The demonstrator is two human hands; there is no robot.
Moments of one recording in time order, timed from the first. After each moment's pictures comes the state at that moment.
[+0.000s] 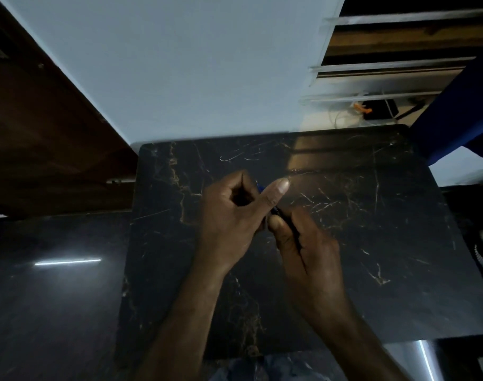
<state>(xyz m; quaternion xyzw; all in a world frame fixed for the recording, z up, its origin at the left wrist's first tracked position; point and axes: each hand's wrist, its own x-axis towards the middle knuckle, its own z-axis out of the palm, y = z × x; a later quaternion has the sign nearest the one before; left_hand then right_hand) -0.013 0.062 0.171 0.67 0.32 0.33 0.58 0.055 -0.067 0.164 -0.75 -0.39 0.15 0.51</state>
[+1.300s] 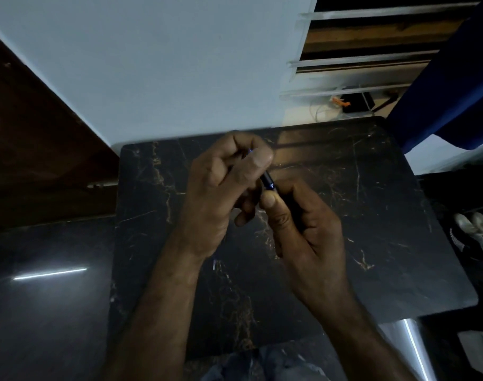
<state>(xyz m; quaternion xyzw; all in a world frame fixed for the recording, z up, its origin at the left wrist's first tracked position) -0.012 0.076 0.208 0.61 0.13 0.29 0.73 0.063 -0.063 0.191 -0.64 -0.38 0.20 0.64</state>
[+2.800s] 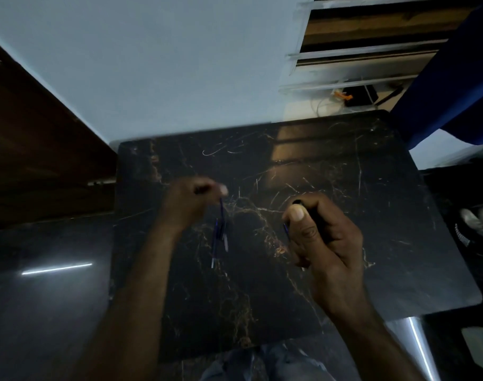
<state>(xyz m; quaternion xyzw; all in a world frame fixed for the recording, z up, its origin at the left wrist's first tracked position) -0.026 0.145 0.091 0.76 0.39 0.12 0.51 0.080 -0.092 0.173 -0.62 -0.32 0.24 0.67</state>
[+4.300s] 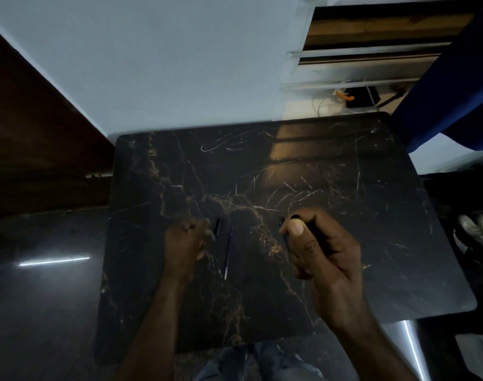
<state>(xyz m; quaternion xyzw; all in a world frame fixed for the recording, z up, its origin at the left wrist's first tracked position) -0.059 0.069 0.029 0.53 0.60 0.17 0.57 0.081 -0.115 0.164 -0.61 -0.30 0.29 0.67</state>
